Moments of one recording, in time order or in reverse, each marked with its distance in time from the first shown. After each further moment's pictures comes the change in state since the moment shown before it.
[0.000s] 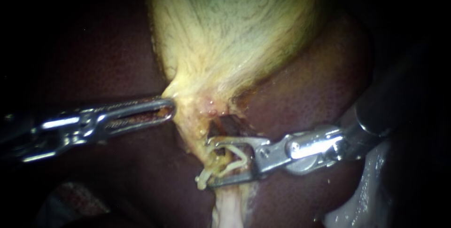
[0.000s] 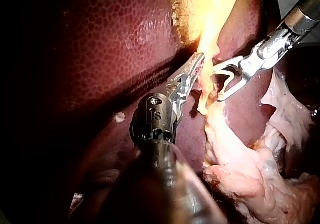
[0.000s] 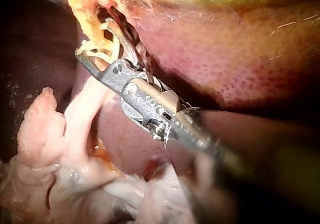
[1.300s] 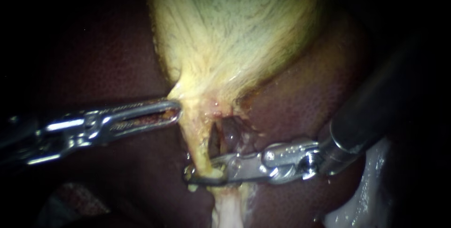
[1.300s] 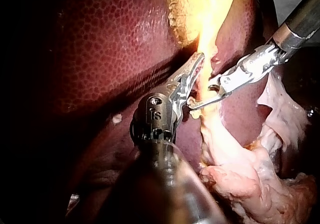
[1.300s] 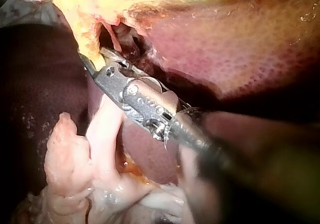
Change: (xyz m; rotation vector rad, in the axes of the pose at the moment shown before) right arm 0.000 -0.001 0.005 0.058 -0.062 0.136; left arm 0.000 -0.001 0.001 -0.003 -0.003 -0.001
